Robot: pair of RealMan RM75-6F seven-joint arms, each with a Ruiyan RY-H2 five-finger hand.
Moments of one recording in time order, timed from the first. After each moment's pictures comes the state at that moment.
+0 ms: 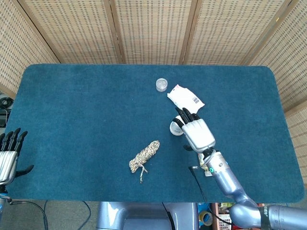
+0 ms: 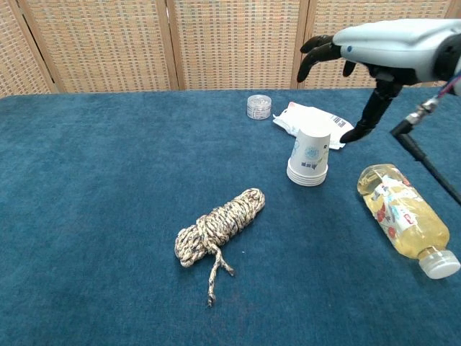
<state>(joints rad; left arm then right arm) -0.10 -1.17 -0.06 -1.60 1.41 1.45 0.24 0.70 -1.32 0.32 -1.94 -0.94 1.05 -0.81</state>
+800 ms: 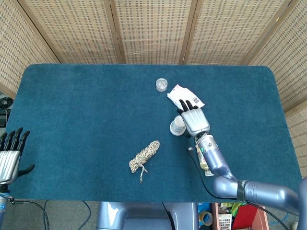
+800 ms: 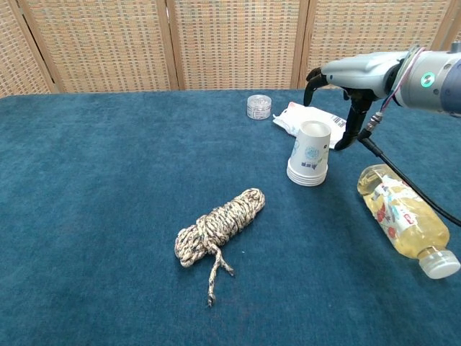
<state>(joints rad) -0.11 -1.18 -0.06 -1.61 1.41 1.45 0.30 0.91 -1.43 0.28 -1.64 -0.62 0.98 -0.82</state>
